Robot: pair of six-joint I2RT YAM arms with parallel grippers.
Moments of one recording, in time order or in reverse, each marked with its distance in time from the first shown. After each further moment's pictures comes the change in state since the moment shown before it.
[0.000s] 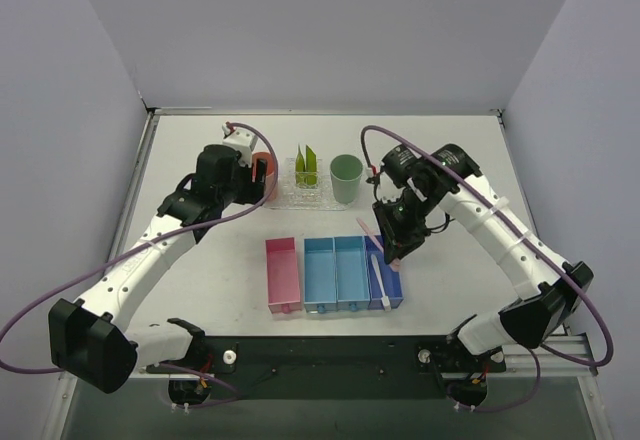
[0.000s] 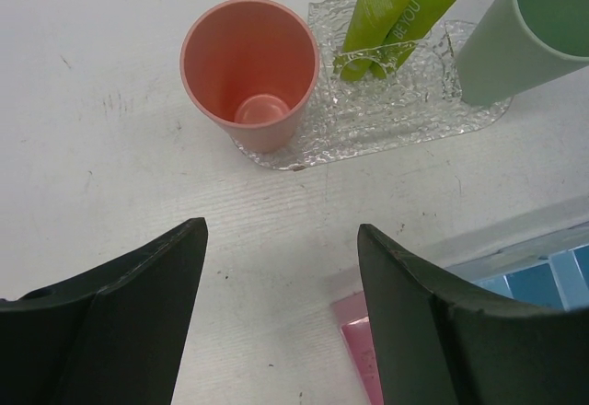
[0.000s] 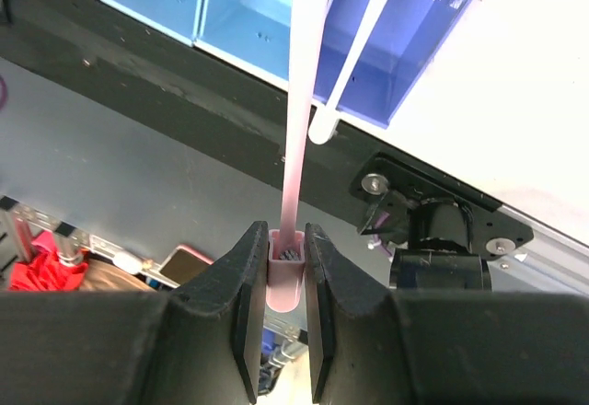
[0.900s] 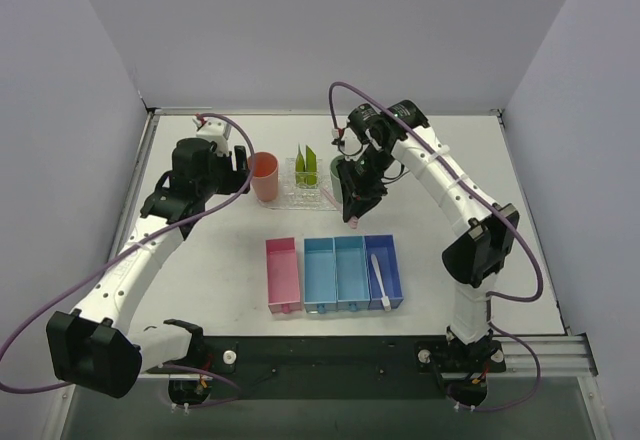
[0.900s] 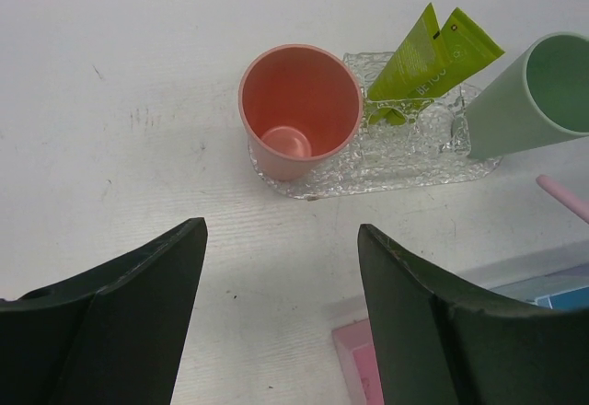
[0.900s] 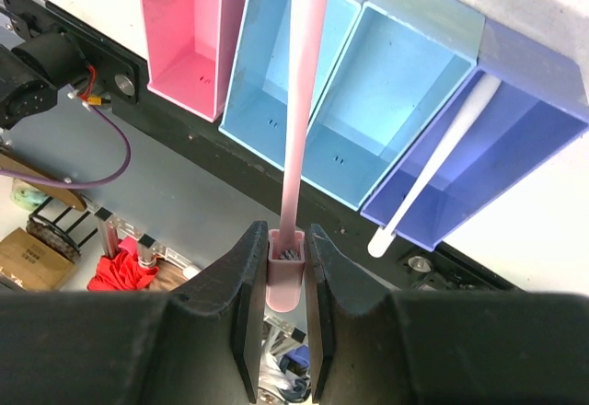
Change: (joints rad) left arm 0.156 -0.026 0.000 0.048 0.099 -0.063; right arm -0.079 0.472 0.502 -0.011 -0.172 -0.026
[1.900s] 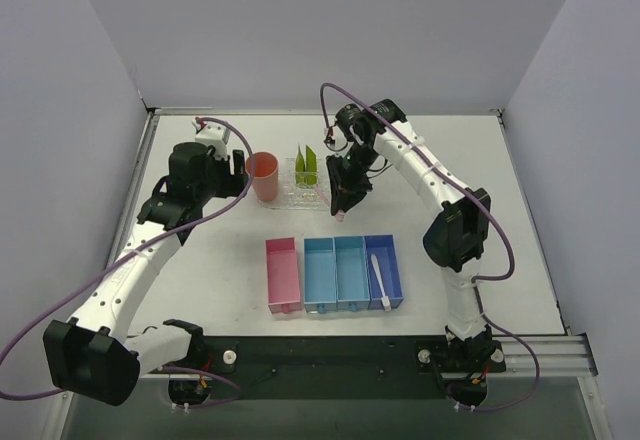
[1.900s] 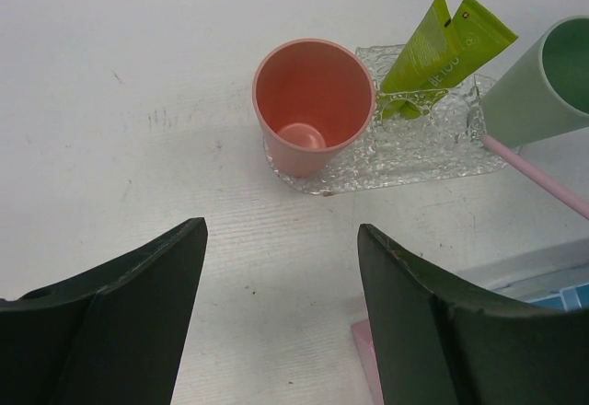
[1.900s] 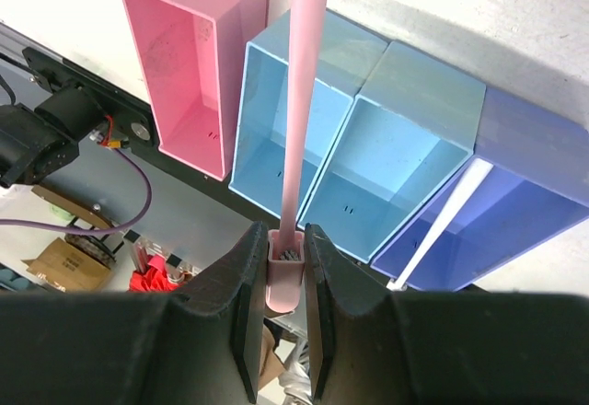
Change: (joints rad) left arm 0.003 -0.041 -0.028 0.003 -0.003 0.061; right arm -0.012 0.196 0.116 0.045 -0.022 0.061
